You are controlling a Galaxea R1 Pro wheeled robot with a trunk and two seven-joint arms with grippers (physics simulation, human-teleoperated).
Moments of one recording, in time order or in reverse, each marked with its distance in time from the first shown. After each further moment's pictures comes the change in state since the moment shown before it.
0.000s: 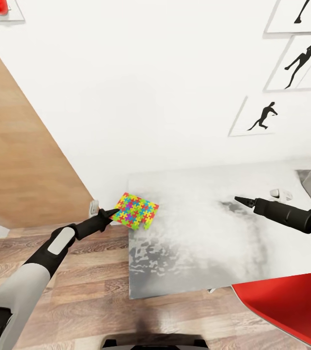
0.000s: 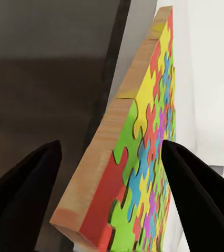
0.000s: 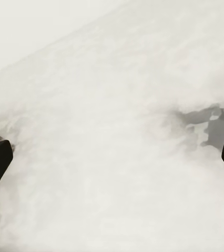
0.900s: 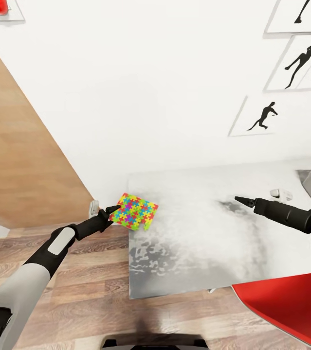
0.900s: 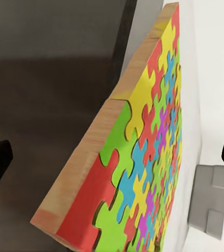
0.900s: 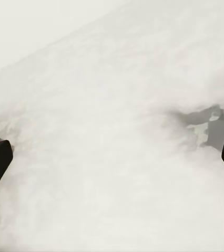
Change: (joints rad) left arm 0.000 0.000 0.000 0.002 -0.014 -0.005 0.005; right arm -0.001 0.000 -0.001 0.001 0.000 0.000 0.000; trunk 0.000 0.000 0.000
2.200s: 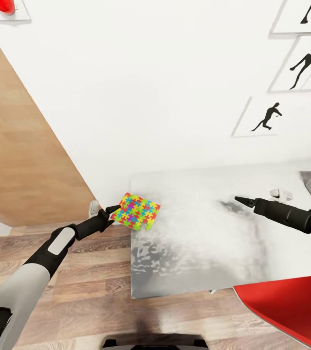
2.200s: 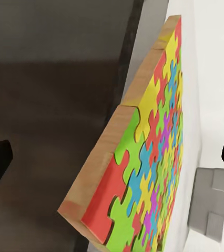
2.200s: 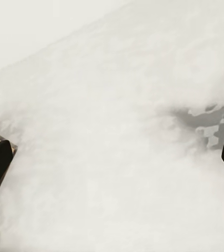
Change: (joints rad) left arm 0.000 0.000 0.000 0.000 0.000 -0.001 0.001; right arm 0.000 0.000 0.000 0.001 0.000 0.000 0.000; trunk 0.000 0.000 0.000
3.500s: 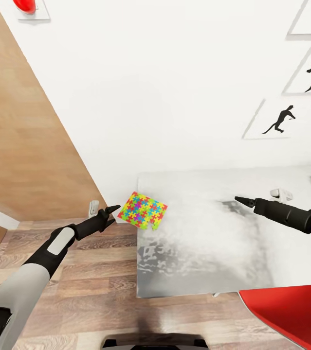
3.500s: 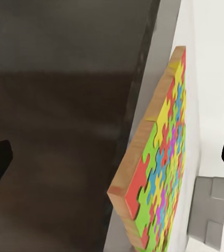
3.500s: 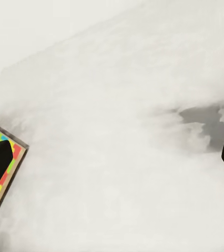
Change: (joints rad) left arm 0.000 0.003 0.000 0.001 0.000 -0.001 -0.001; right arm 0.000 0.000 0.000 0.000 0.001 0.000 0.000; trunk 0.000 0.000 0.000
